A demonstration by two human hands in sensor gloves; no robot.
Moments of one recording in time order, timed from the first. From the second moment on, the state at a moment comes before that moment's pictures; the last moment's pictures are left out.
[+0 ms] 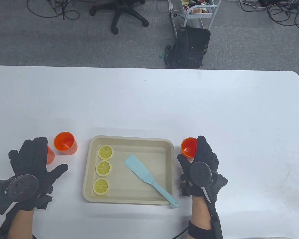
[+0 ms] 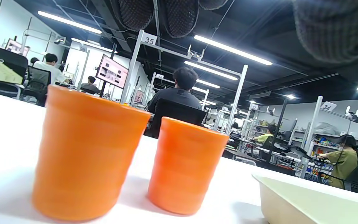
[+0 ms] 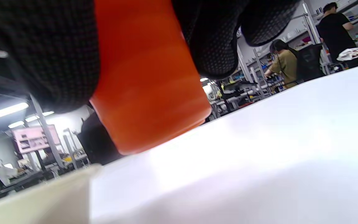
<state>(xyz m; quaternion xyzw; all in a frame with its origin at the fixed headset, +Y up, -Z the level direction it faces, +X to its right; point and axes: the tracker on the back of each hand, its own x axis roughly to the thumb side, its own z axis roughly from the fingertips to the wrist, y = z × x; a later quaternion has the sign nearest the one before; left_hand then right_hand) -0.345 -0.678 -0.068 0.12 0.02 0.15 0.98 0.176 -0.718 -0.153 -0.09 -0.13 0.97 0.16</state>
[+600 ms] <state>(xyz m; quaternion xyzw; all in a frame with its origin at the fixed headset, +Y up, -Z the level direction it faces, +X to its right) -0.361 -0.685 -0.071 0.10 0.05 0.17 0.98 0.167 -0.749 -0.172 -0.11 -0.07 0.98 0.13</state>
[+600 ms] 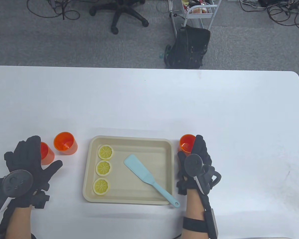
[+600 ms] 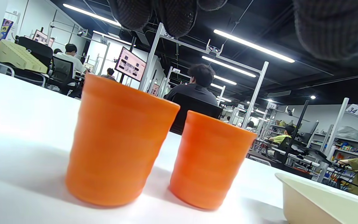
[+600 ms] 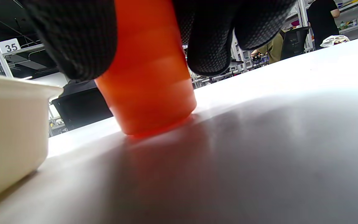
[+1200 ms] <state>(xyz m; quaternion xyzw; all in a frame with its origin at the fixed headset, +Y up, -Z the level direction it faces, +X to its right) -0.392 -0.713 -0.083 0.04 0.15 0.19 0.97 0.157 -0.695 -0.138 -0.08 -0.12 0.98 0.13</state>
